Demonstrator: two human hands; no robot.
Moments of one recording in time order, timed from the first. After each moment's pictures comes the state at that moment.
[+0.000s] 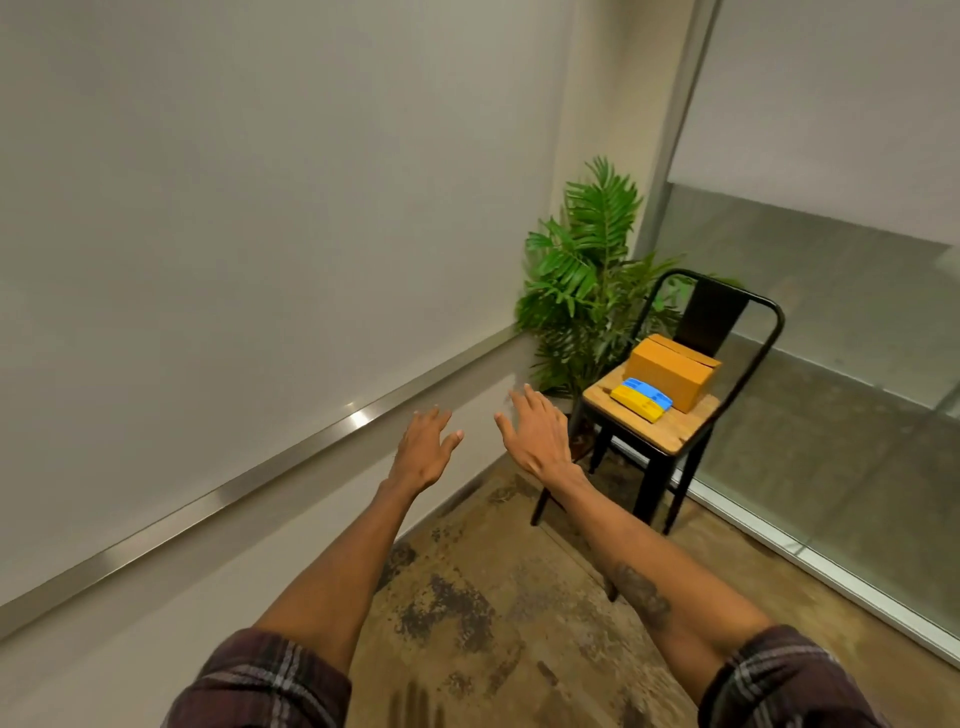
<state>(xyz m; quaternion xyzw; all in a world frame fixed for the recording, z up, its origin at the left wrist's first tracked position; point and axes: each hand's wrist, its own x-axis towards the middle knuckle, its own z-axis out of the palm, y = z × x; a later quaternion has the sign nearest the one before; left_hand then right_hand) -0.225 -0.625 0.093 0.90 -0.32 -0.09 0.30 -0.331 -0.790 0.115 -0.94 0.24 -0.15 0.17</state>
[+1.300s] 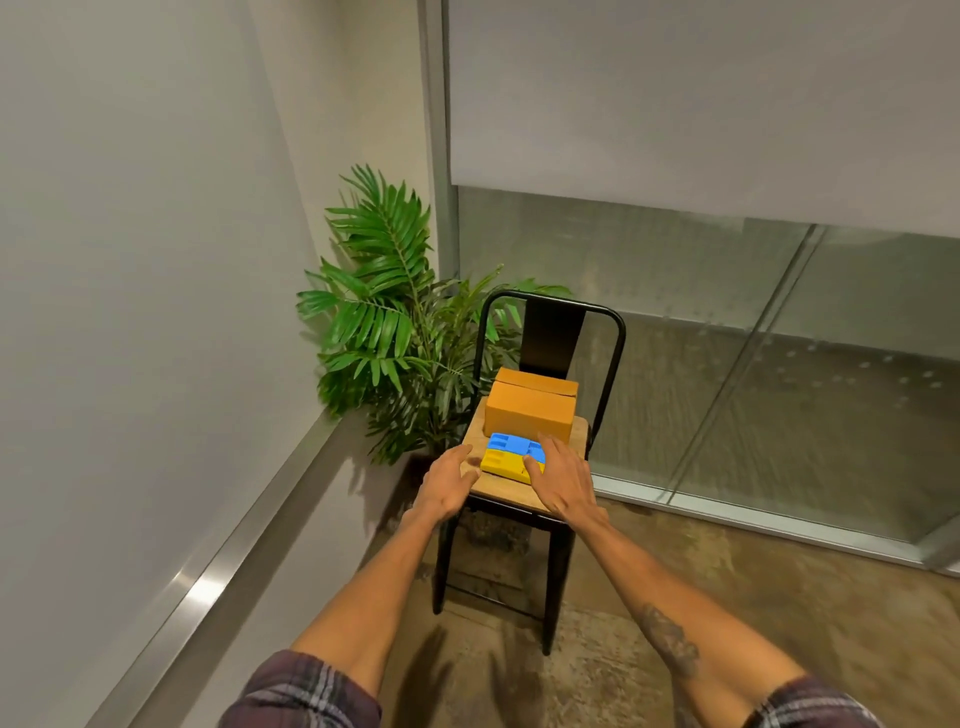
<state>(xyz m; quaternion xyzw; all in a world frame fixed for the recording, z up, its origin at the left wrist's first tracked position) -0.095 -1.074 0.035 0.77 -0.53 -0.25 0.24 -0.286 -1.145 0.053 -0.81 0.53 -0.14 0.19</state>
